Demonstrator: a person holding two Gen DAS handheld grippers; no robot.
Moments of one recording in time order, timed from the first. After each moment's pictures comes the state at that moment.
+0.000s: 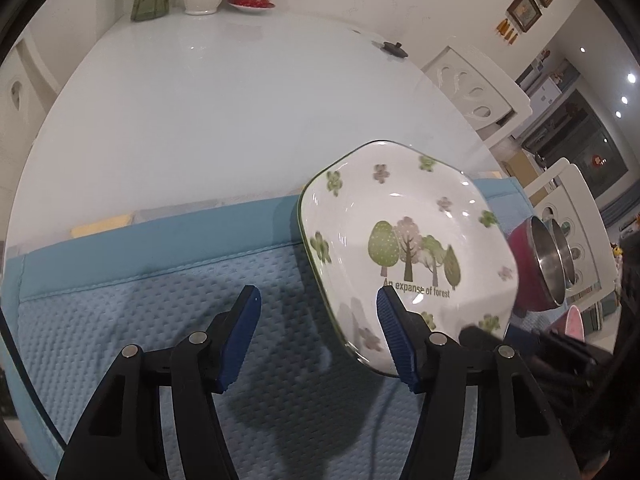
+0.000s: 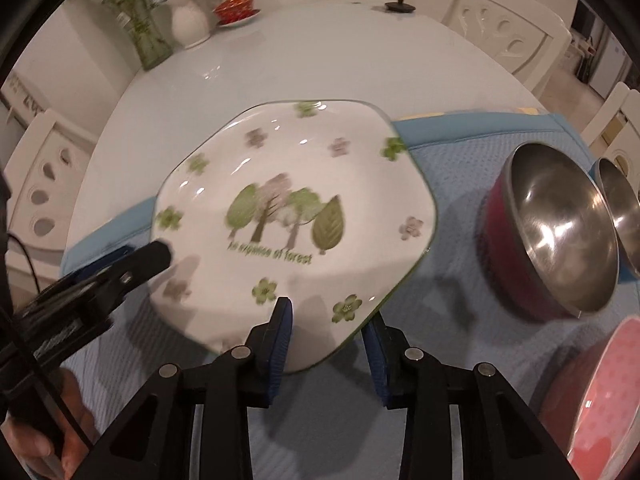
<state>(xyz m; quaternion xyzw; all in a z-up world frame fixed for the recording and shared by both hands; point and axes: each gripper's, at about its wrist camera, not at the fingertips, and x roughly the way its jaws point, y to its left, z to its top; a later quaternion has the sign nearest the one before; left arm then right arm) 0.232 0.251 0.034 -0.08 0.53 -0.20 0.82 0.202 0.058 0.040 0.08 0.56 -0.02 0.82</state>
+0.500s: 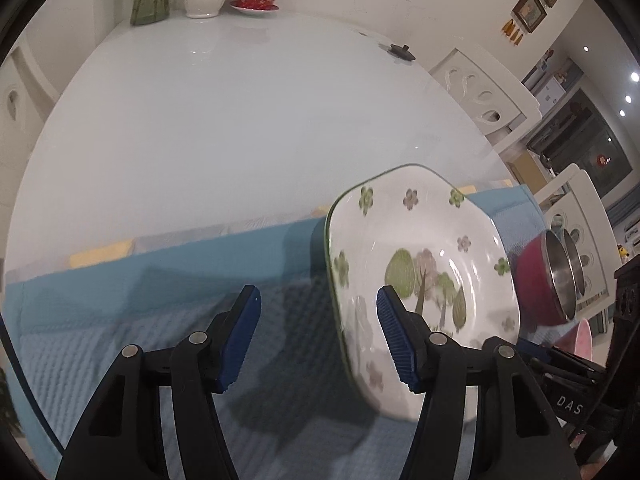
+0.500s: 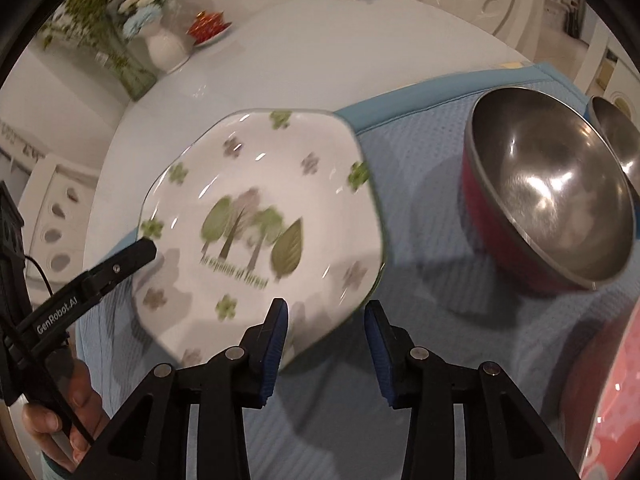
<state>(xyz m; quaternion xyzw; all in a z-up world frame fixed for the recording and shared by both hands) 0.257 0.247 0.028 -0.07 0.52 -0.20 0.83 0.202 0.014 0.025 0.18 0.55 -0.02 0.82</state>
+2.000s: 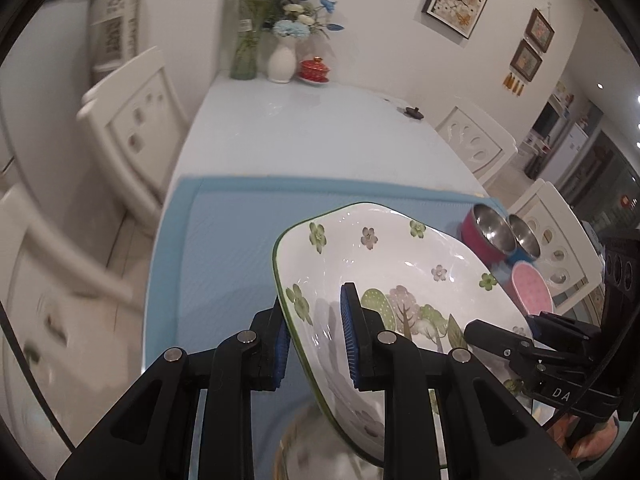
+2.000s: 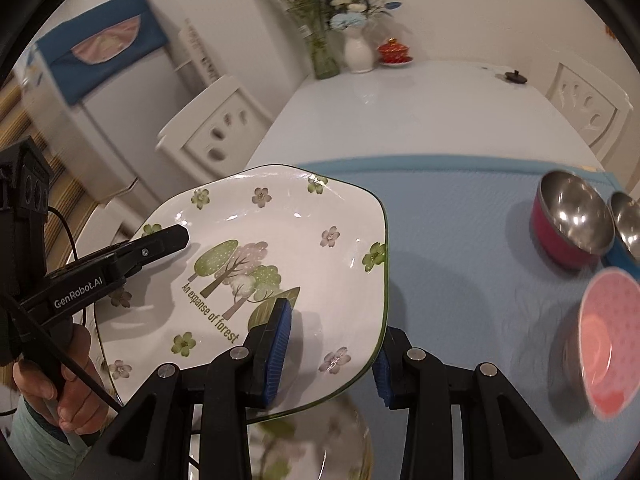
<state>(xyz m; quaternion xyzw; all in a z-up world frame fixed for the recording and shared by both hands) 0.013 0.312 0.143 -0.09 0.43 -0.09 0.89 0.029 0.096 0.125 0.05 0.48 0.21 0.85</state>
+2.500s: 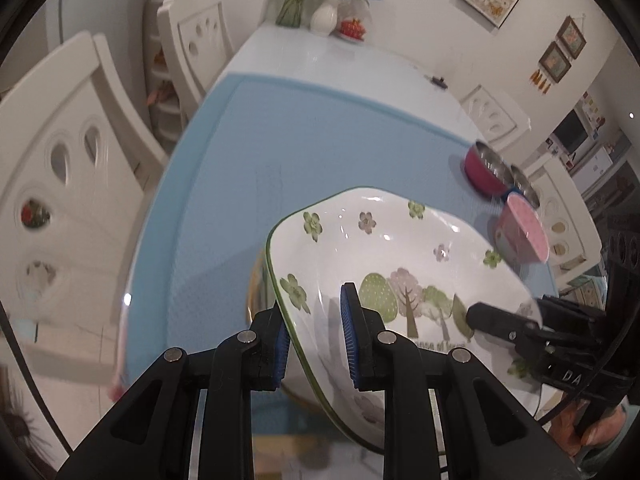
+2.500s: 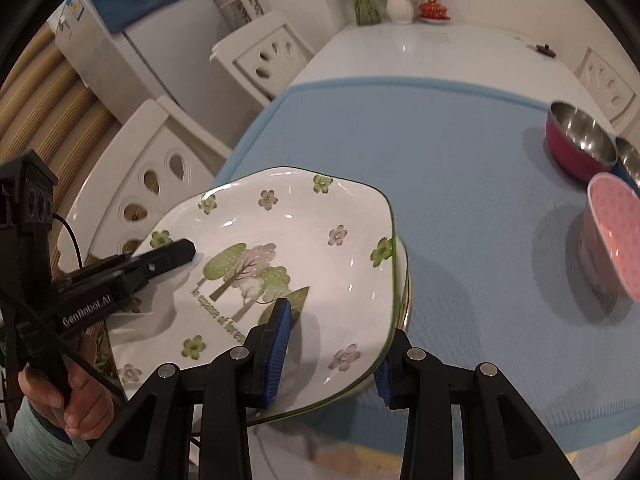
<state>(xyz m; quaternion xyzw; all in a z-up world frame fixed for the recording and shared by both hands) -0.116 0.295 0.094 -0.14 0.49 -0.04 0.86 -0.075 0.088 0.094 0.00 0.53 0.26 0.80</state>
